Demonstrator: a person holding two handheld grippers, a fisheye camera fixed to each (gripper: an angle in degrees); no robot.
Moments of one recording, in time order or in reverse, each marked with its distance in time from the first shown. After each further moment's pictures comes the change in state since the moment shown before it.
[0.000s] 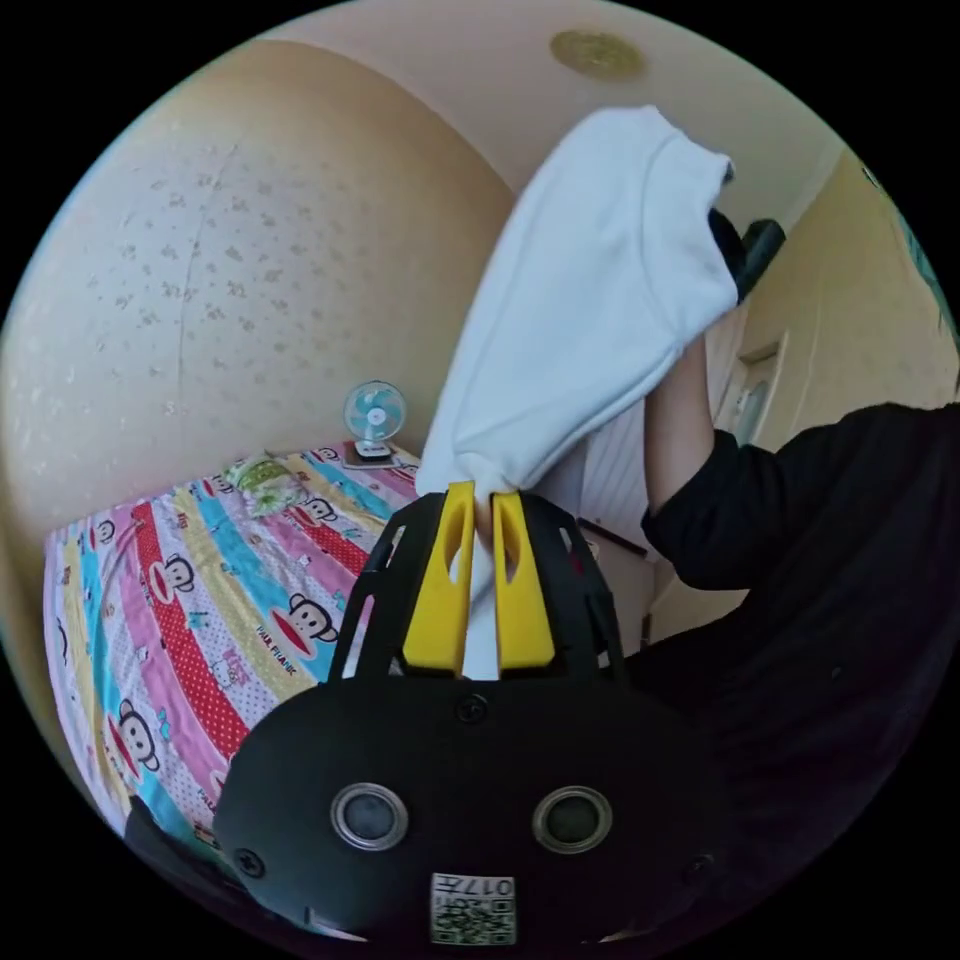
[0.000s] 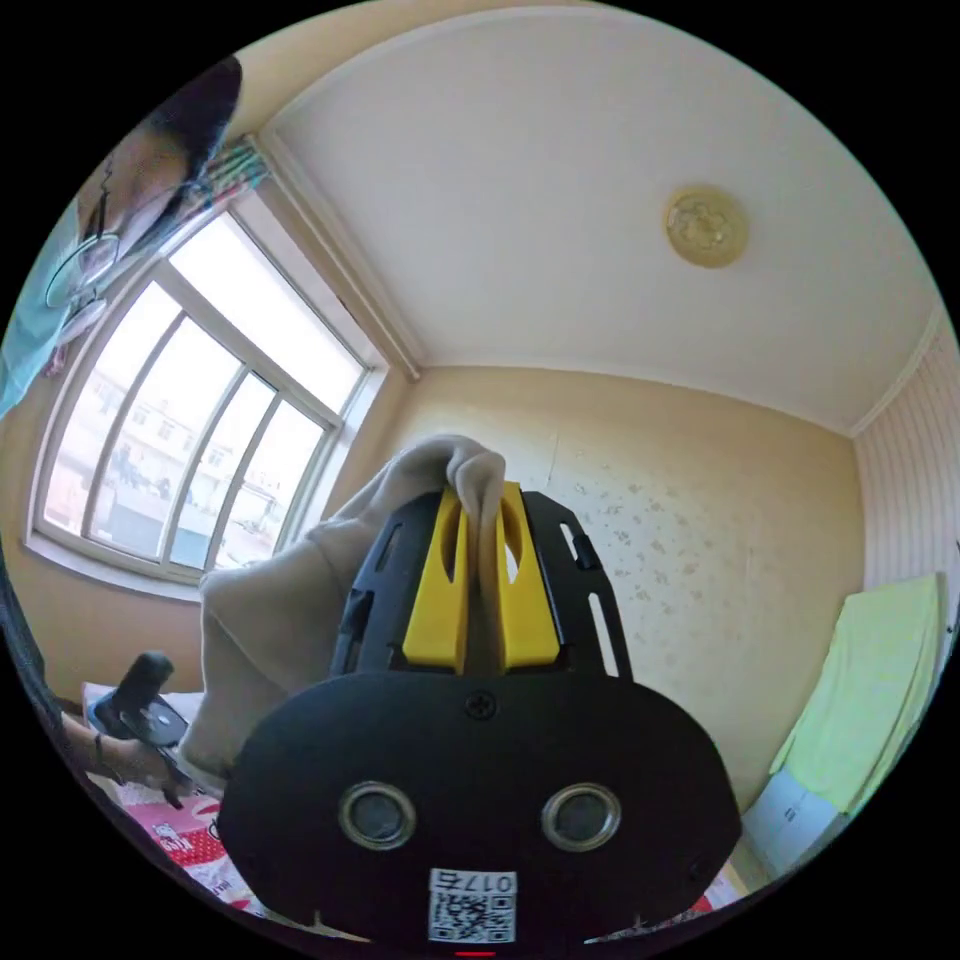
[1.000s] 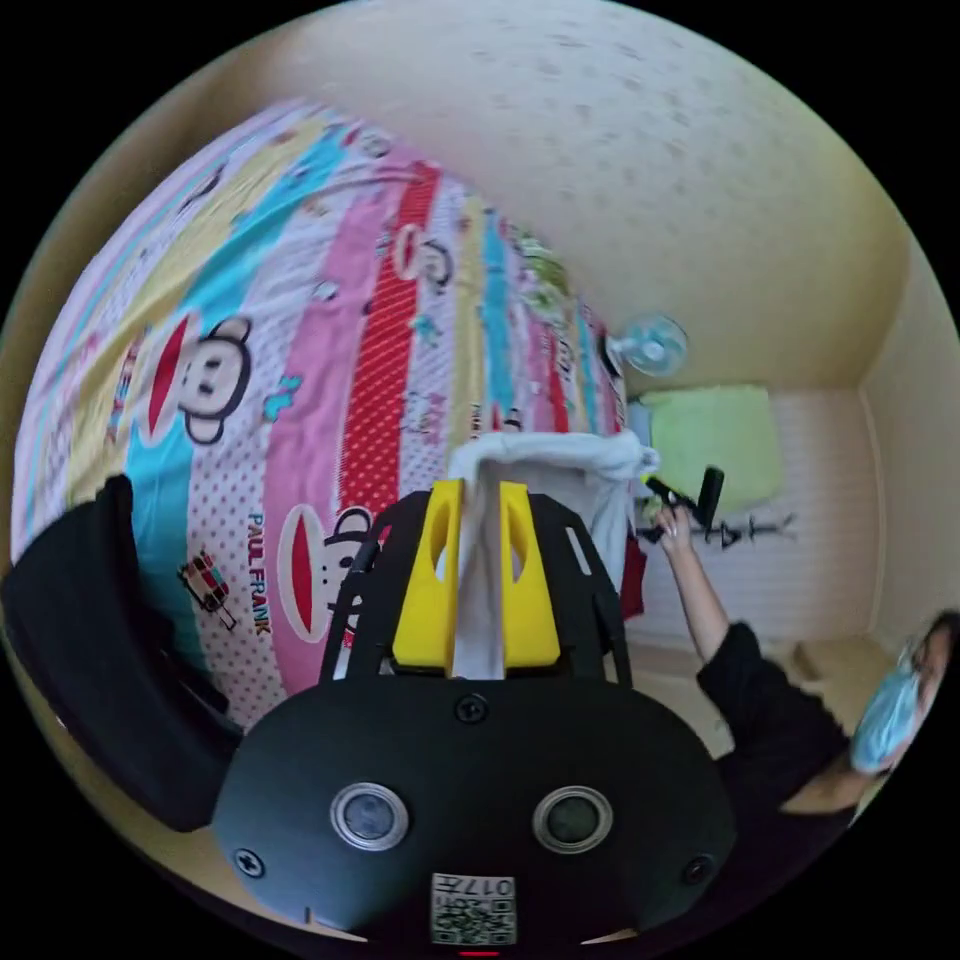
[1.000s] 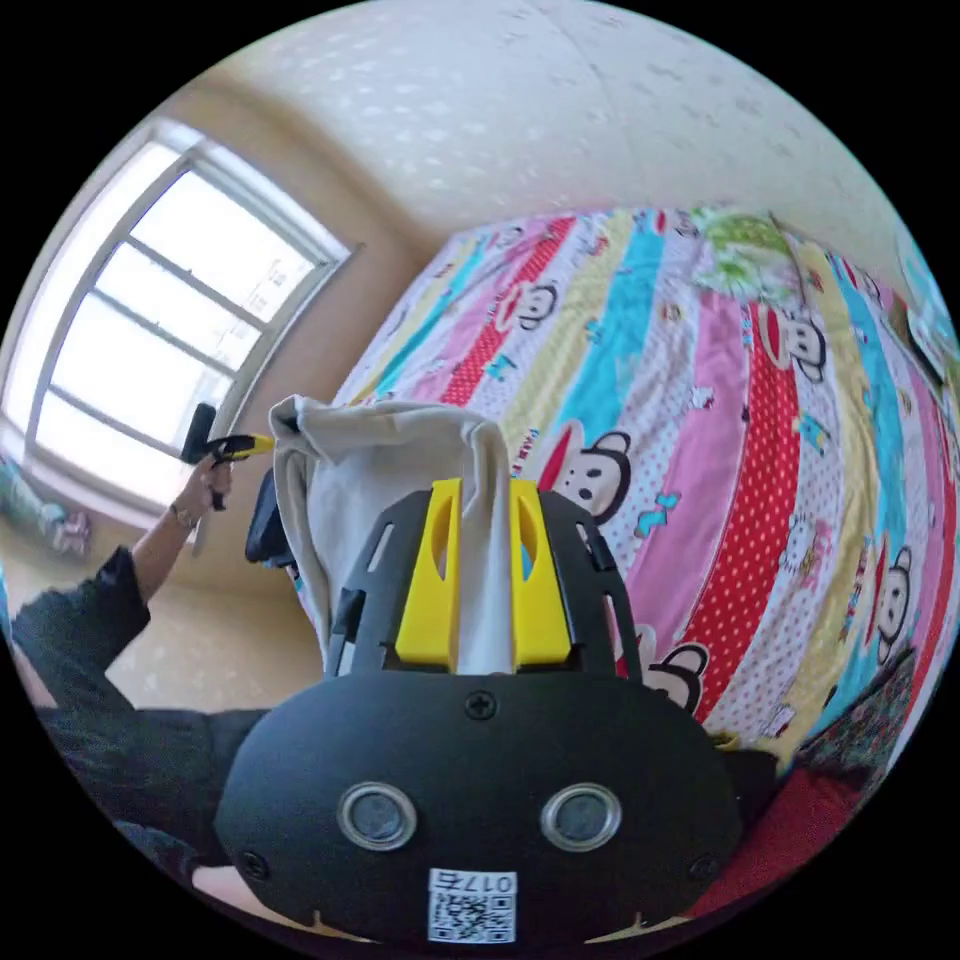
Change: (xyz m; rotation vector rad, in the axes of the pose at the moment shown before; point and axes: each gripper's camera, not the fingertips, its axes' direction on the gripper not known) left arm -0.588 0.005 -0.203 -0.325 -0.163 -1.062; right arm 0.259 0.635 0.459 -1.407 -0.597 0.631
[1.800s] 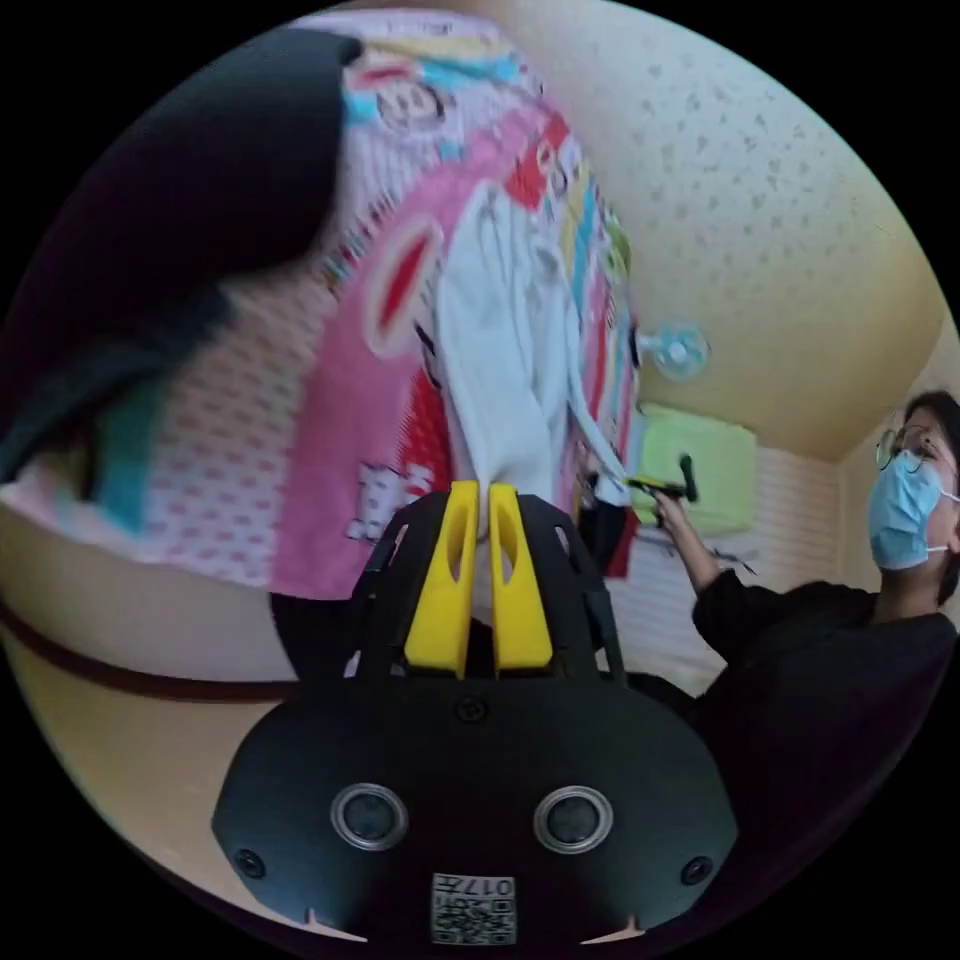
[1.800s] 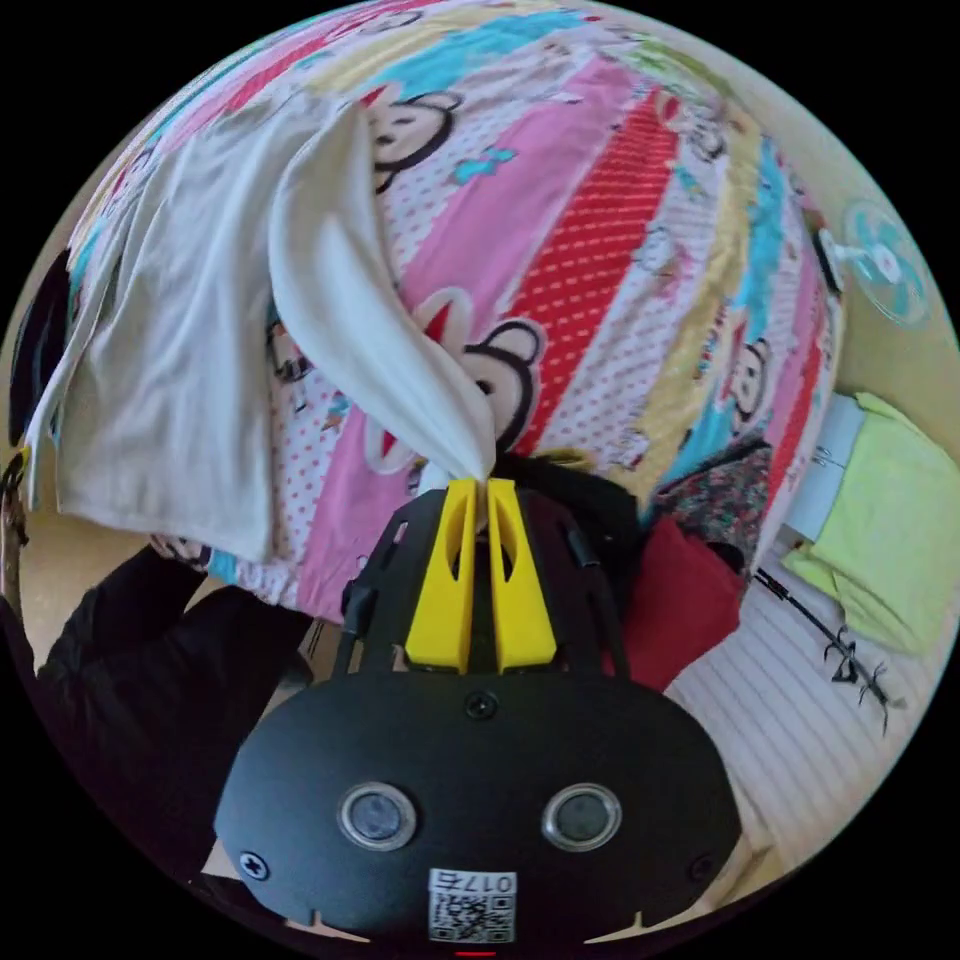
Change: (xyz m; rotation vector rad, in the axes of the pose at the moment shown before) left arm -0.129 0.171 -0.171 0.093 0.005 -0.218; right arm 0.236 0.056 -0.152 -0.505 0.756 0.076
